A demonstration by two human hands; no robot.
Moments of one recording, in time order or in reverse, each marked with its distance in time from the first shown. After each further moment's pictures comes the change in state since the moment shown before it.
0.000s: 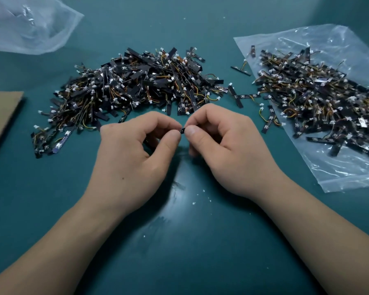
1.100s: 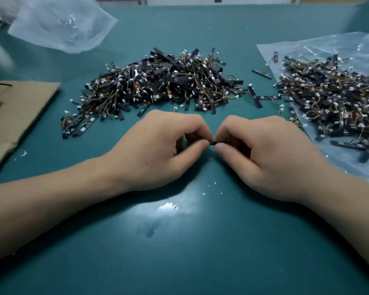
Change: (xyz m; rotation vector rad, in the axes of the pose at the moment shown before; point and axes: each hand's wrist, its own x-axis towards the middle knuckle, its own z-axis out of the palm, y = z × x) left_hand 0.012 -0.013 -0.001 0.168 -0.259 0.376; right_hand -0.009 0.012 -0.032 -0.528 -0.165 -0.276
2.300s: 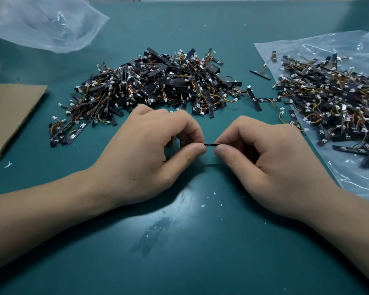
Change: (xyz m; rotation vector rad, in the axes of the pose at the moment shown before) left_hand -0.002 -0.004 -0.002 0.067 0.088 0.004; right_hand -0.007 -0.002 0.006 0.207 0.133 0.086
